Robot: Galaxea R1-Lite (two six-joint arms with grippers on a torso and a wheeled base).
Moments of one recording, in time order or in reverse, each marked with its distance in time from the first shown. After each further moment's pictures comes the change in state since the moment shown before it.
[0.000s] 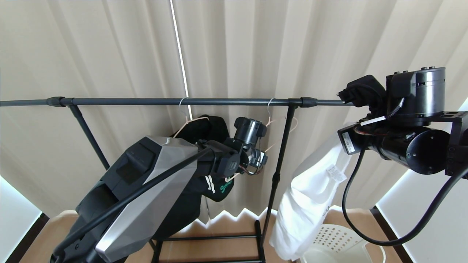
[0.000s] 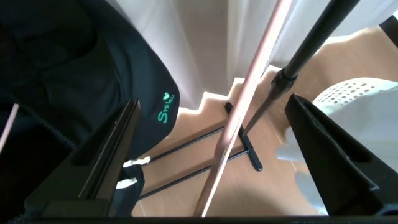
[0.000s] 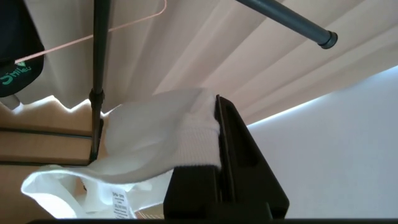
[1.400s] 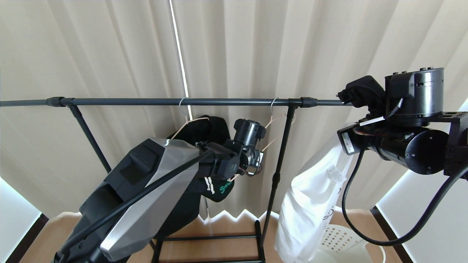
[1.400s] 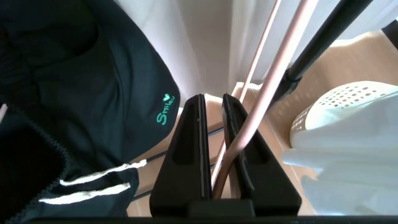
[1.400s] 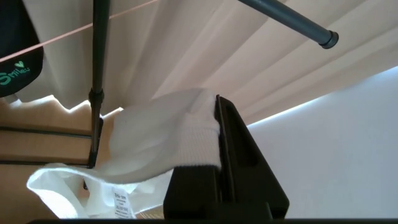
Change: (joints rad) left arm 0.005 0.015 0.000 -0.025 0.009 -0.036; right arm 0.000 0.003 0.000 0.000 0.000 -0.001
